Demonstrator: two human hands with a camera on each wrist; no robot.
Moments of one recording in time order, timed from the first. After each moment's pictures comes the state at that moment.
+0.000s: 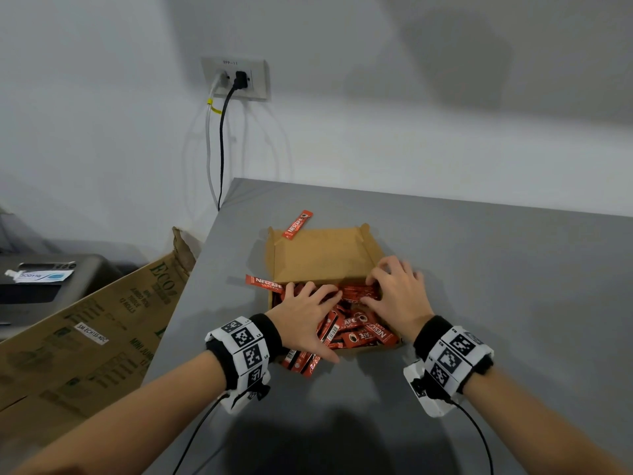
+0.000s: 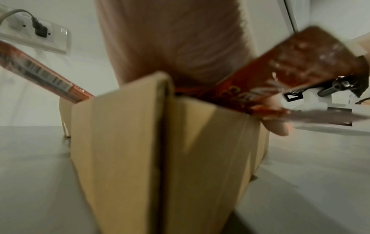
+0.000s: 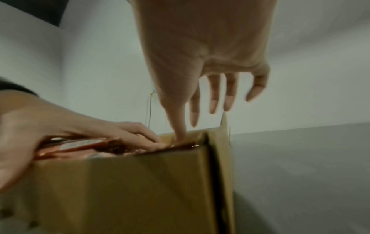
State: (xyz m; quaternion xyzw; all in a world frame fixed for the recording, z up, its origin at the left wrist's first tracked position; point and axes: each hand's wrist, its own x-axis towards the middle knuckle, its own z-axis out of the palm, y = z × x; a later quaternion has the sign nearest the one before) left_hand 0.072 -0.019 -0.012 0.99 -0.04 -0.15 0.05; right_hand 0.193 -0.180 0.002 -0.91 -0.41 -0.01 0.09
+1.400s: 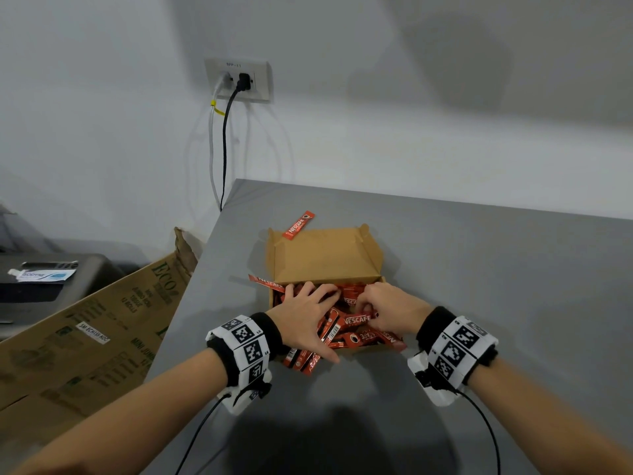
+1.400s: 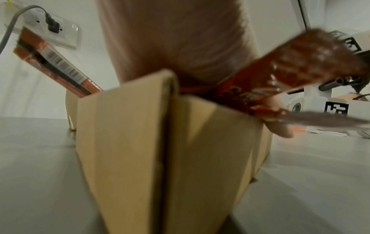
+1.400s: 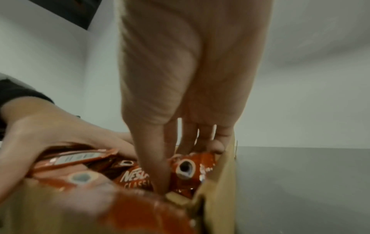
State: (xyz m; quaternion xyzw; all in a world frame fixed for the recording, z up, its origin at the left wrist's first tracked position) left_hand 0.071 -0.018 -0.008 0.98 -0.02 -0.17 0.09; right_hand 0.196 -0.173 0.016 -0.82 -0.52 0.23 0.05
